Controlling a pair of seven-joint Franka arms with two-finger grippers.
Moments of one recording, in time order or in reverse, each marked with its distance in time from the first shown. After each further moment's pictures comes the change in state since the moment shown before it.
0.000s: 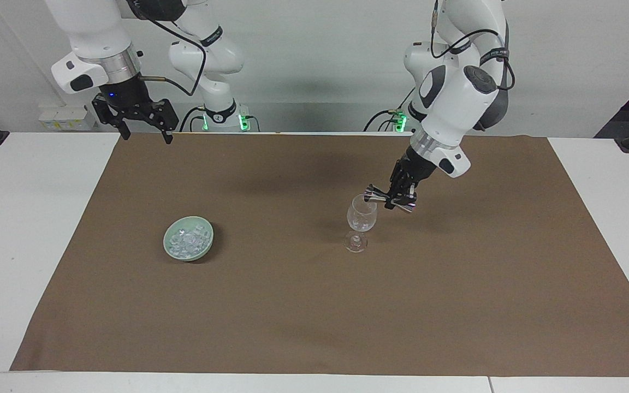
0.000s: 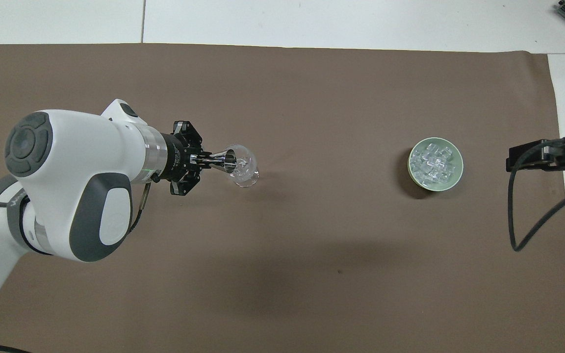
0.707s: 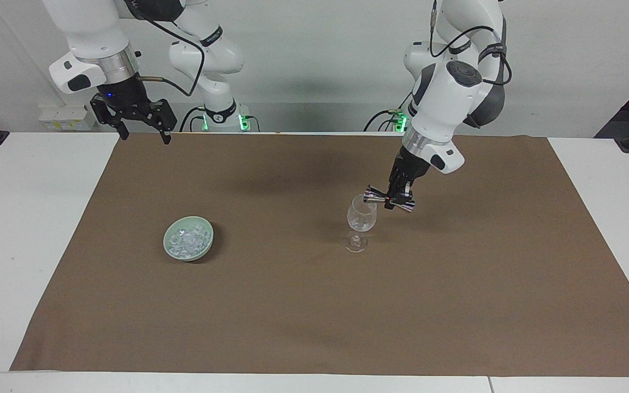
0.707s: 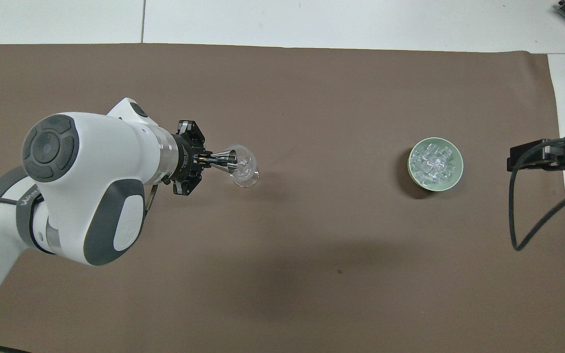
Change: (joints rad) left arm -0.038 0.001 0.000 0.009 0.141 0.001 -0.068; right arm -0.005 0.000 -0.004 0.000 0.000 0.001 0.000
